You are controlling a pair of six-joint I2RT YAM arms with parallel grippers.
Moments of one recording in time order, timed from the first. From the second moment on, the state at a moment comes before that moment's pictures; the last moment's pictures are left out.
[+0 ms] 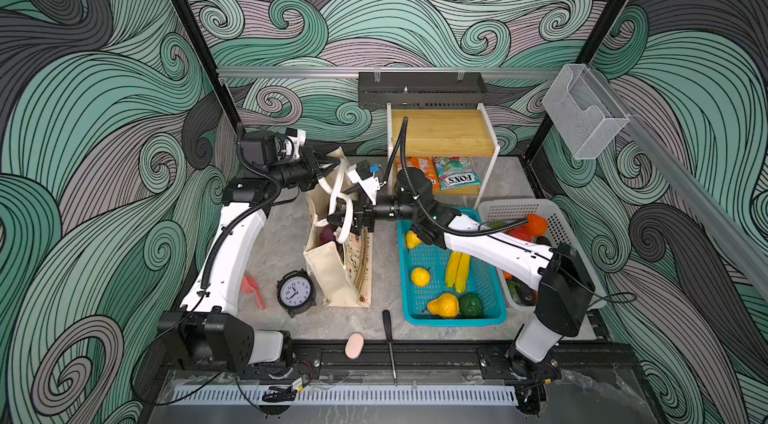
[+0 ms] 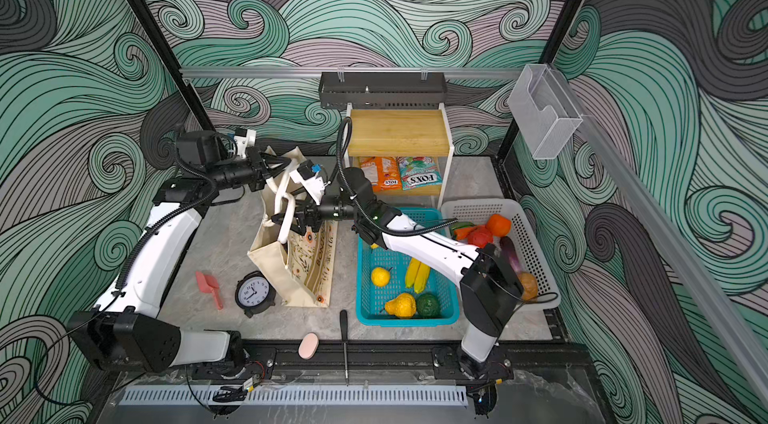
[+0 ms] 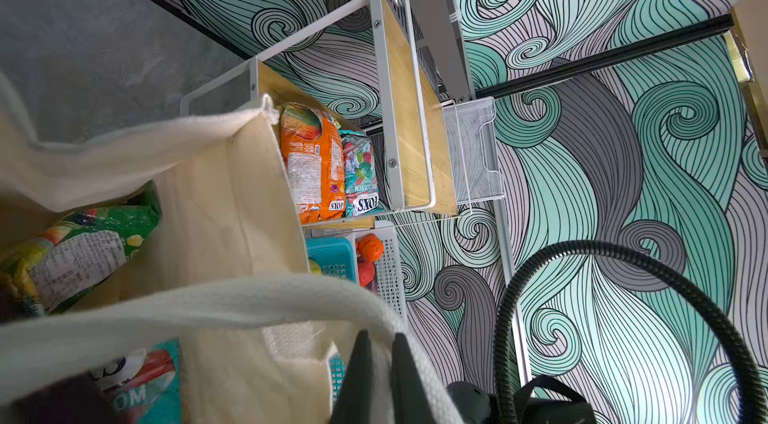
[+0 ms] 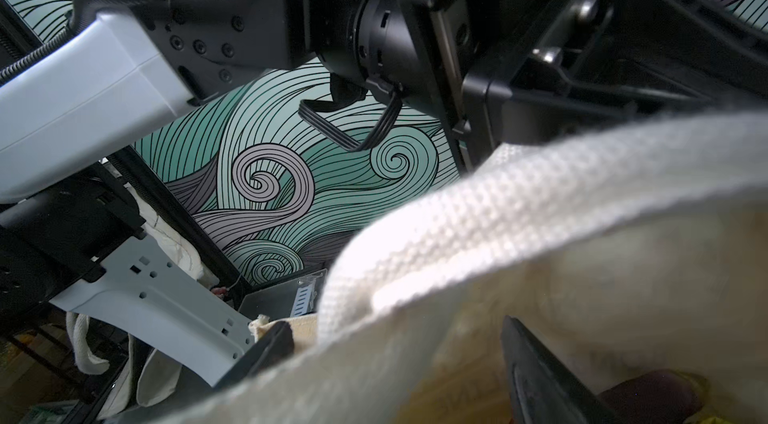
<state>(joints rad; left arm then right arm) -0.03 1.35 1.43 -0.49 0.84 -0.88 0.87 1.72 1.40 0.28 -0.68 0.28</state>
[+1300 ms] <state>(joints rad) 0.18 1.35 1.59 -0.90 0.69 -0.48 0.87 1.62 1.66 -0.53 -0.02 0.06</state>
